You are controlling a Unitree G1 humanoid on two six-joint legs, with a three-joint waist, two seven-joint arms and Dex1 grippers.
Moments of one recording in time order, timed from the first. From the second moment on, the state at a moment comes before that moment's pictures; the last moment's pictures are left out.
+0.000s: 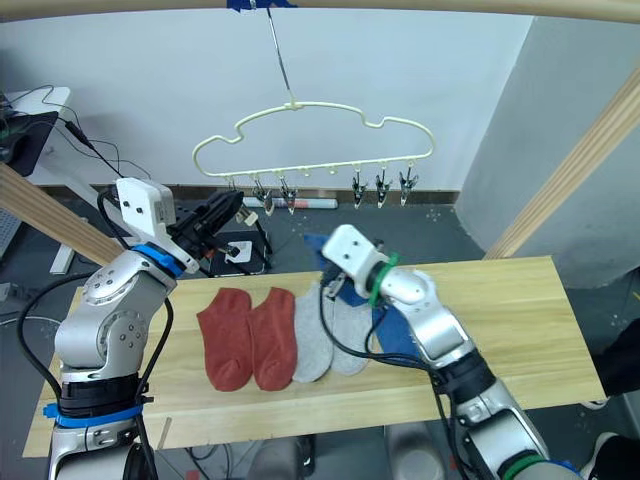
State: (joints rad) left arm -0.40 0.47 0.25 -0.19 -0.53 0.49 -0.47; right arm -0.64 -0.09 0.40 0.11 -0.07 0.27 0.51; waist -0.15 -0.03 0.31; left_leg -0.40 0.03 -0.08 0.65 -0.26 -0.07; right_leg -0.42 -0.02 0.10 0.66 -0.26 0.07
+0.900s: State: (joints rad) left arm -0.38 0.45 0.24 -0.23 -0.55 0.50 -0.45; right arm -0.79 0.10 0.38 0.36 -0.12 0.17 0.43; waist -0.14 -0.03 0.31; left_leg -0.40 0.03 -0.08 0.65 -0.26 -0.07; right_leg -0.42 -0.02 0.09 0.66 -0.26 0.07
